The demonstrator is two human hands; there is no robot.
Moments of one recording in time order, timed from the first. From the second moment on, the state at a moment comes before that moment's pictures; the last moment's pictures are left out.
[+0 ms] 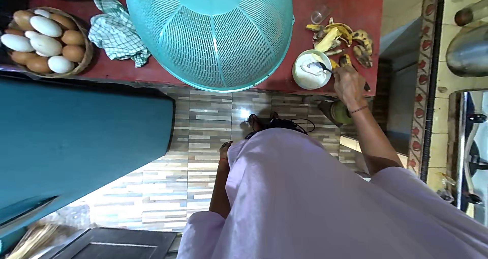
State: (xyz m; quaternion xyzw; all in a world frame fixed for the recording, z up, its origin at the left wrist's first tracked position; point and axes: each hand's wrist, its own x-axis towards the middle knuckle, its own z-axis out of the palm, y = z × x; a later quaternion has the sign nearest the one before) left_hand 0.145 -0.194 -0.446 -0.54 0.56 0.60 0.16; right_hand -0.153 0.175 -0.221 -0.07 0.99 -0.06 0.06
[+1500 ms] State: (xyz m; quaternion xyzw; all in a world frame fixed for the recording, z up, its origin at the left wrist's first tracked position) left_hand 0.151 -0.191 -0.452 -0.54 0.57 0.60 0.17; right_hand -0.244 0.201 -0.225 -0.24 0.95 -0.16 0.12
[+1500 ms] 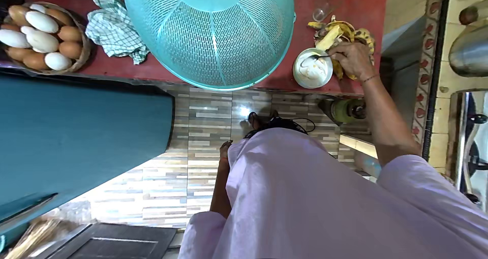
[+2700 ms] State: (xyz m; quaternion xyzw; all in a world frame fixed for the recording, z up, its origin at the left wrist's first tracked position) left_hand 0.145 -0.198 -0.453 -0.53 0.57 0.60 0.17; right_hand -0.186 0.208 -0.211 -0.09 0.98 -0.03 0.16
